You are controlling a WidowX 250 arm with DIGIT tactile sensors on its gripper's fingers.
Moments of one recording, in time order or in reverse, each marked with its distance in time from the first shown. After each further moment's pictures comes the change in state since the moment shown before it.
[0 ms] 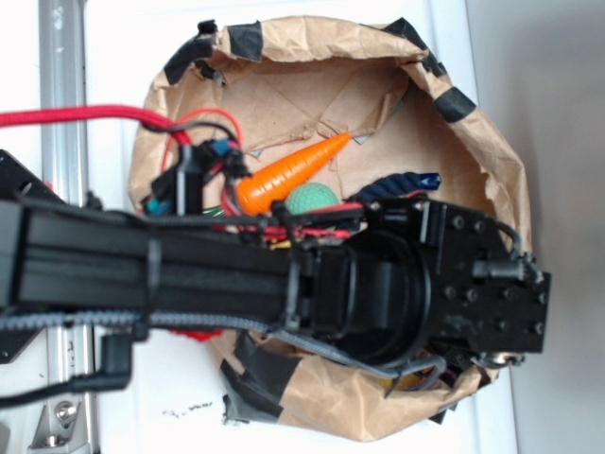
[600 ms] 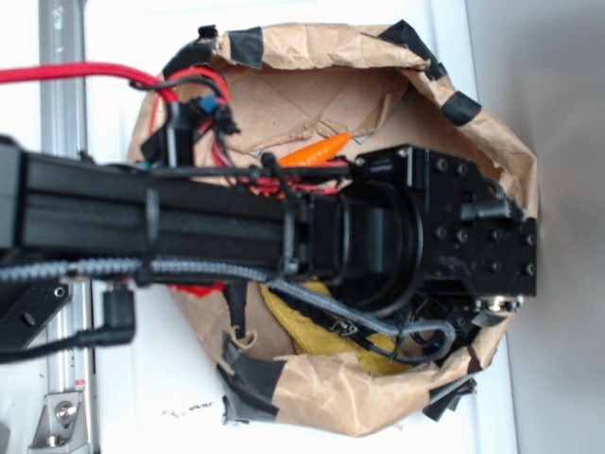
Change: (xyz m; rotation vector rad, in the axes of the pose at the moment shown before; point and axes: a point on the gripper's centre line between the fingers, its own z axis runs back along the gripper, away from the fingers) arm -0.010 0.009 -0.004 -0.021 -0.047 0.099
